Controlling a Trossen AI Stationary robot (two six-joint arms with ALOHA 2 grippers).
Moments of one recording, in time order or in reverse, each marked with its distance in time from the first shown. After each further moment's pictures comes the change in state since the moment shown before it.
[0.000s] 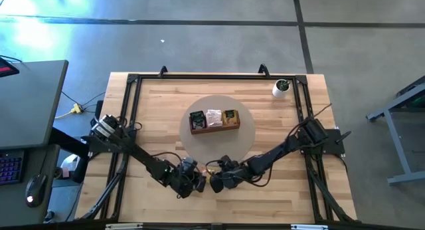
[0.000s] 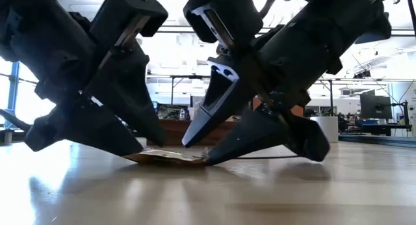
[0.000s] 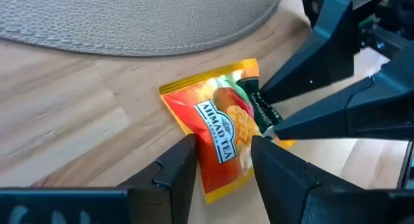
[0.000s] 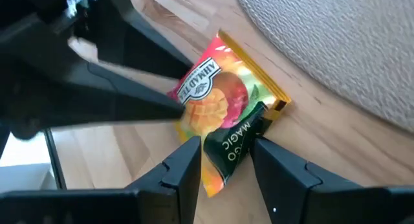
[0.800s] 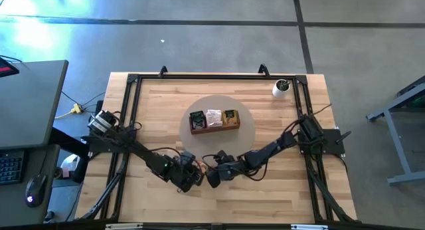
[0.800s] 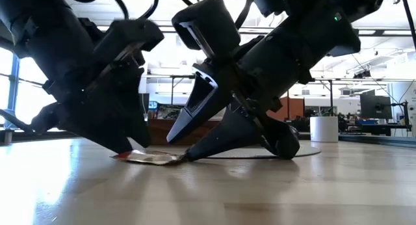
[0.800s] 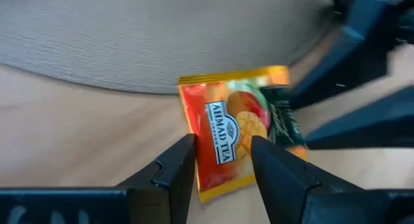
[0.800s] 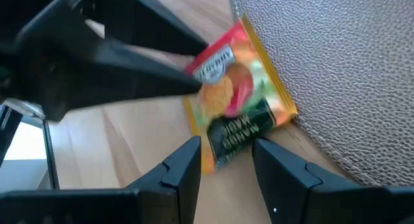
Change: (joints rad) left arm 0.041 -0.063 -0.002 -0.216 0.031 0.028; right arm -0.091 0.004 -0.002 0.125 -0.035 -0.126
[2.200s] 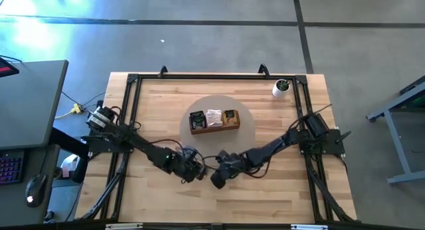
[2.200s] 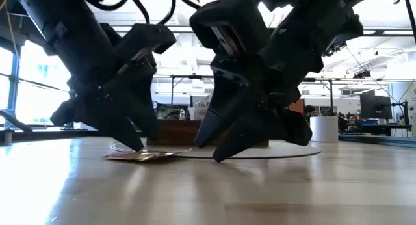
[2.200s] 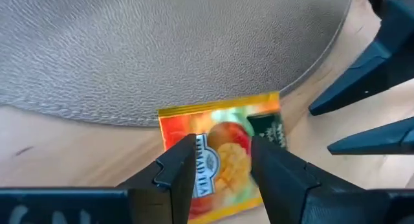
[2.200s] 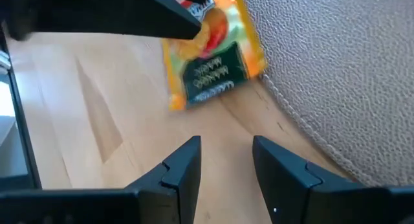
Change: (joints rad) left arm 0.093 -0.052 -0.018 0.004 0.090 0.066; right arm 0.002 -0.076 -0.003 -0.178 -0.110 -0.083
